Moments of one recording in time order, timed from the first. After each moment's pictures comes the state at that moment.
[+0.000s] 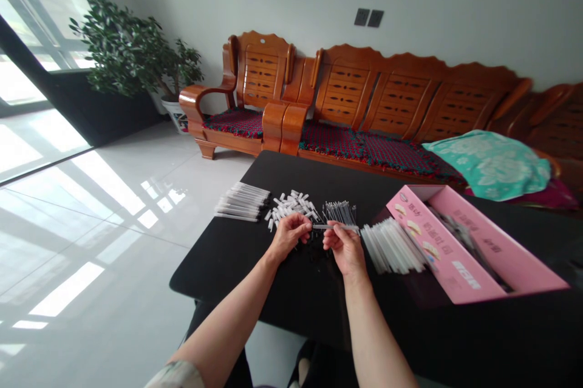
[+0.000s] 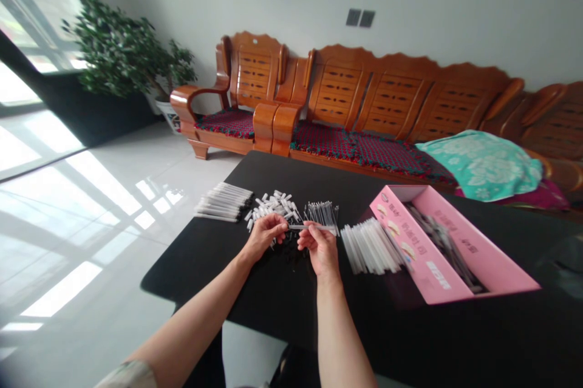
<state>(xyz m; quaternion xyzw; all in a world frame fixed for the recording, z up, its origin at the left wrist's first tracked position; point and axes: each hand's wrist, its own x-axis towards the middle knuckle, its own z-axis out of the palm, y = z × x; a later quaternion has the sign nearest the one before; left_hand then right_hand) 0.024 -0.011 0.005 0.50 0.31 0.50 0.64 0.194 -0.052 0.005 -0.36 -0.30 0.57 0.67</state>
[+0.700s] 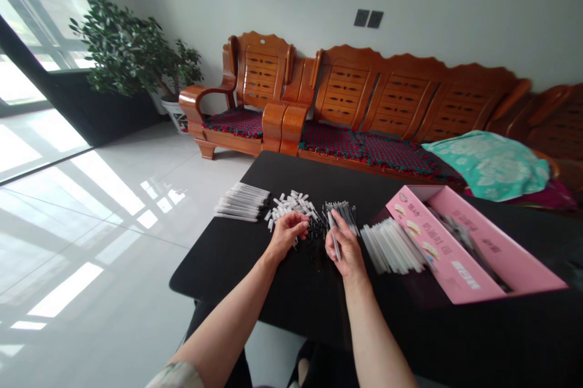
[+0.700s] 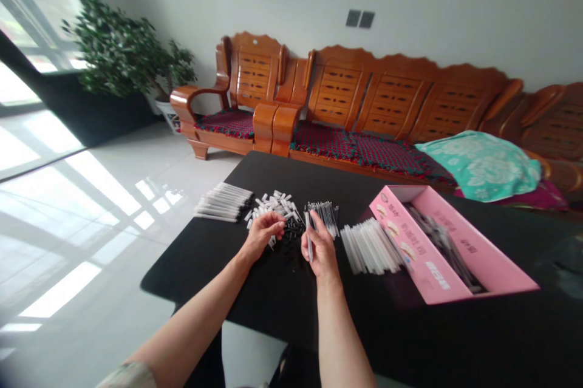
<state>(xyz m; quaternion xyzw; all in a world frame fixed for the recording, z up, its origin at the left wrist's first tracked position) 0.022 -0.009 0.003 0.47 0.31 0.53 0.63 0.193 -0.060 0.015 -0.33 -0.33 0.62 0.63</state>
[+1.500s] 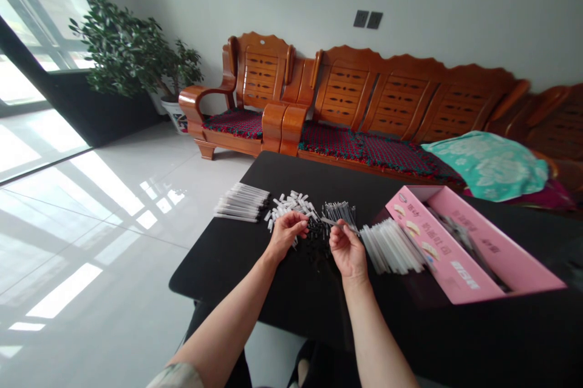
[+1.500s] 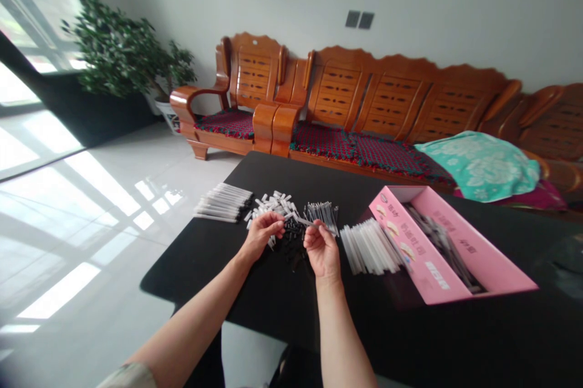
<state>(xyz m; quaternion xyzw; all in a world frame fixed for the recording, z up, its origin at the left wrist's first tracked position) 0.022 -0.009 0.004 0.45 0.30 0.54 0.64 0.202 -0.053 0.005 -0.27 -0.19 0.65 0.69</state>
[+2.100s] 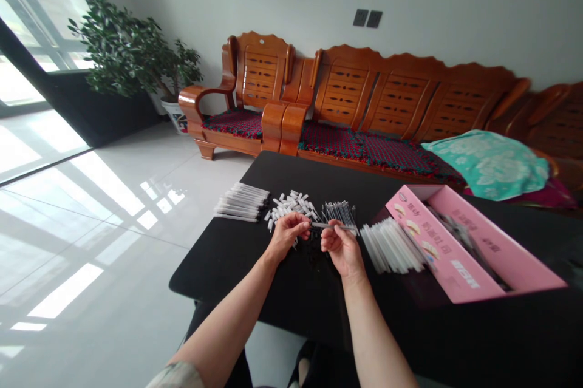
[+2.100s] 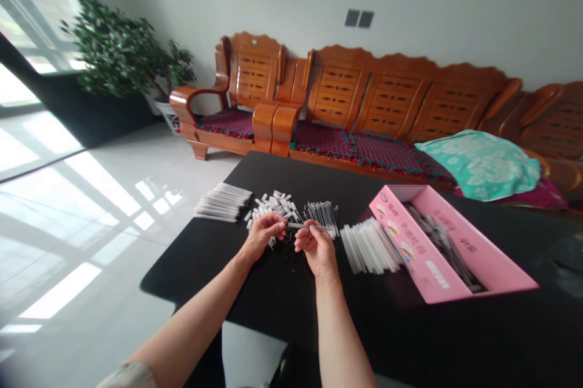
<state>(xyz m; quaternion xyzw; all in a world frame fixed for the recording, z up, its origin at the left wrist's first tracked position) 0.022 -0.009 0.002 0.47 0.29 0.52 0.65 0.192 -0.053 0.007 -0.29 -0.31 0.63 0.65</state>
